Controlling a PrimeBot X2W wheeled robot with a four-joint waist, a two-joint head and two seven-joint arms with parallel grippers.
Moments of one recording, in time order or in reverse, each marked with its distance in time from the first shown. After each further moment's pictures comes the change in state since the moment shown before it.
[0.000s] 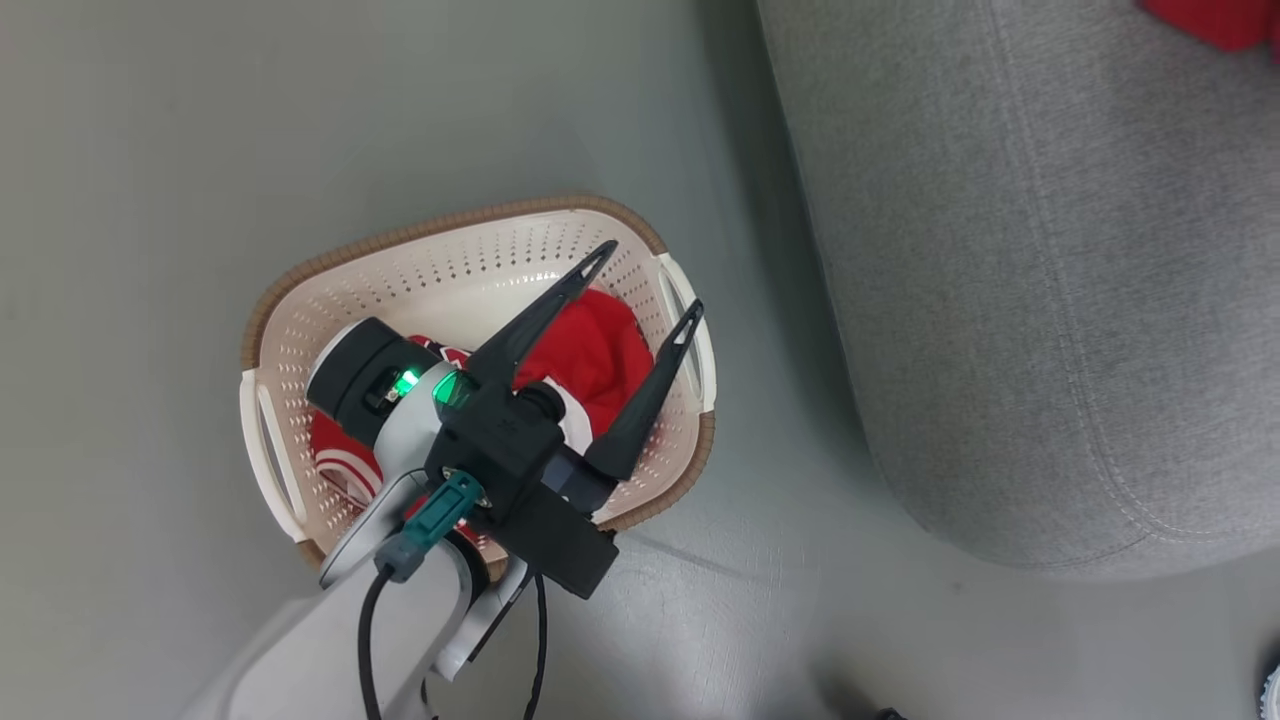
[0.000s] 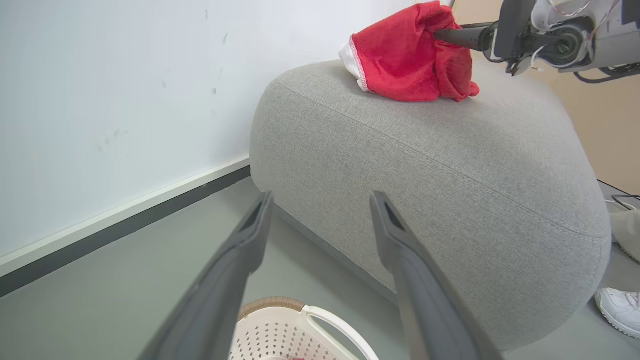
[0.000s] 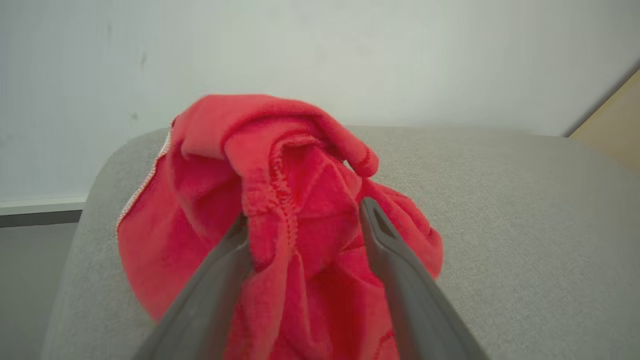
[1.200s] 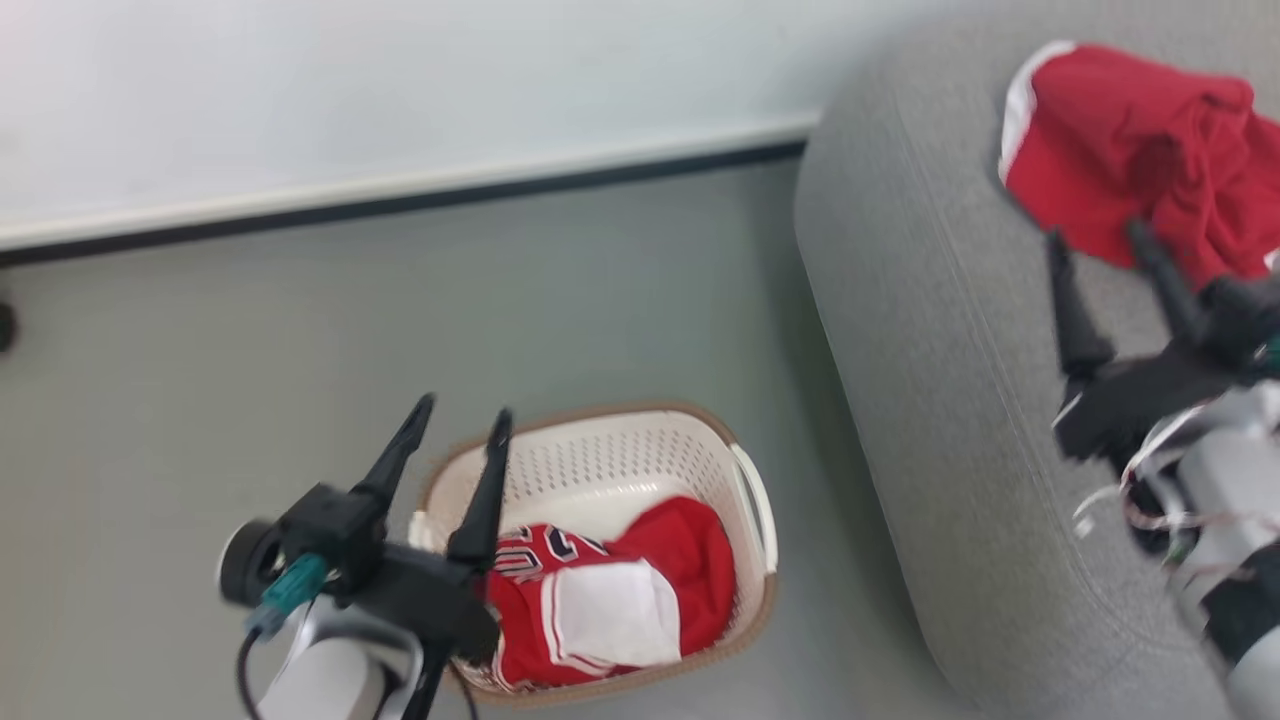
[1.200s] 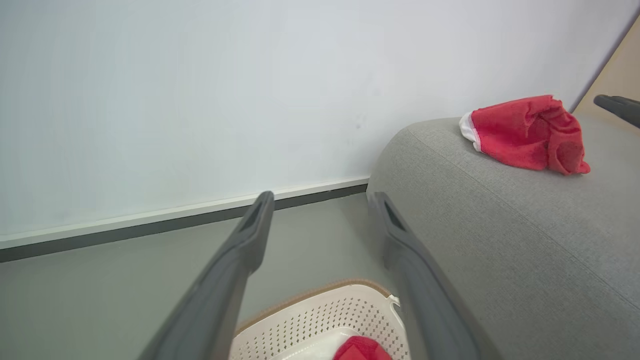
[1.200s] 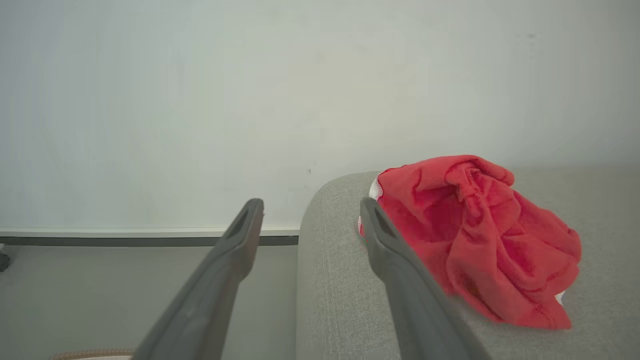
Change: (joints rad) left arm 0.249 -0.044 0.188 0.253 -0.196 0.025 -0.161; right arm 0.508 0.108 -0.028 -0.375 -0.050 -0.029 -0.001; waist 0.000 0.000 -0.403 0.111
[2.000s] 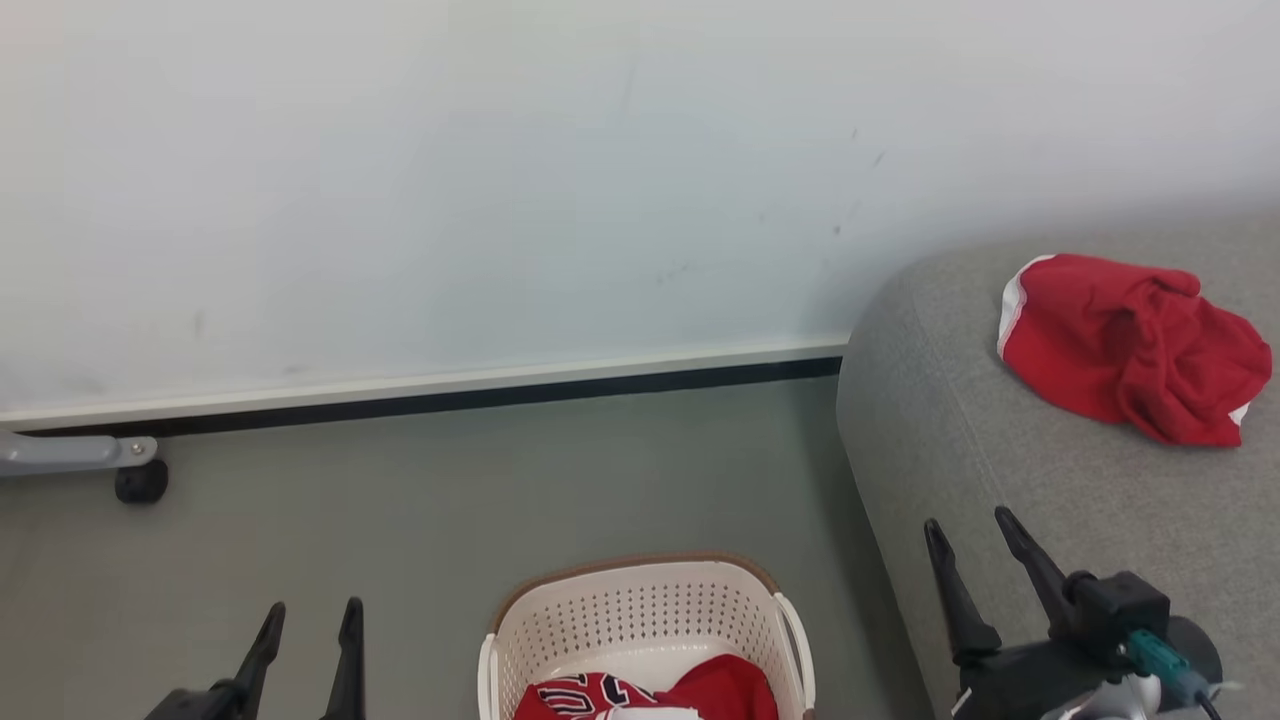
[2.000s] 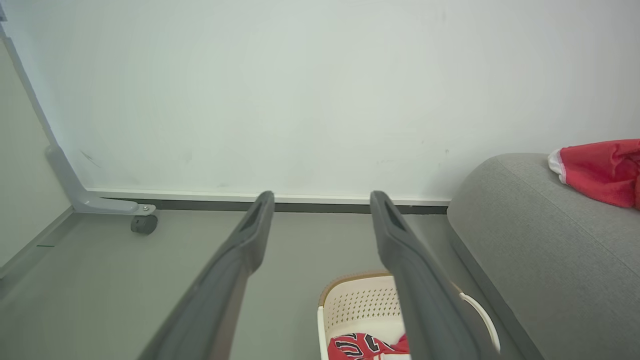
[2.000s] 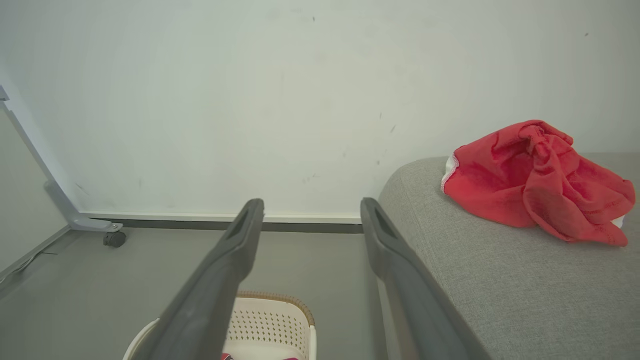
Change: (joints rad) left arm 0.378 0.052 0.228 -0.051 -0.020 0.027 -0.009; right arm 0.505 0.100 0.020 -0.304 -0.071 -0.116 0.000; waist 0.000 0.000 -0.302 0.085
